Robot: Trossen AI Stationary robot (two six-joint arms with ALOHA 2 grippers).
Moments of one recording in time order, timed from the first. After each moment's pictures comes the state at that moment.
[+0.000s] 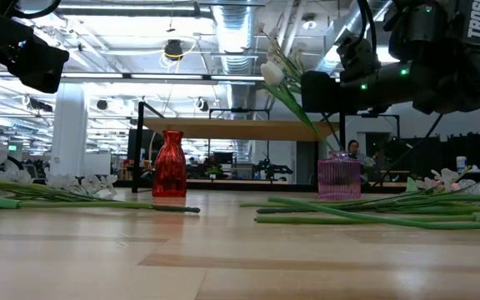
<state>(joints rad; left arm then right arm) -0.78 0.28 0.05 0.14 -0.61 -0.12 0.06 1.76 0.41 1.52 1.05 -0.29</state>
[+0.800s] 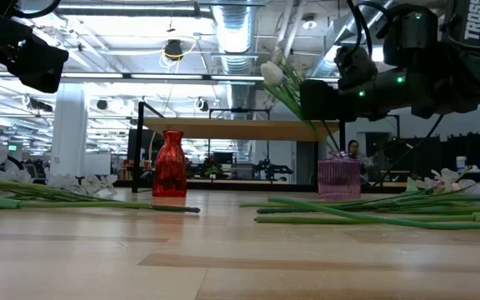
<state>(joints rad) -0.78 0.28 0.05 0.14 -0.61 -0.12 0.03 1.76 0.41 1.43 1.03 -0.21</state>
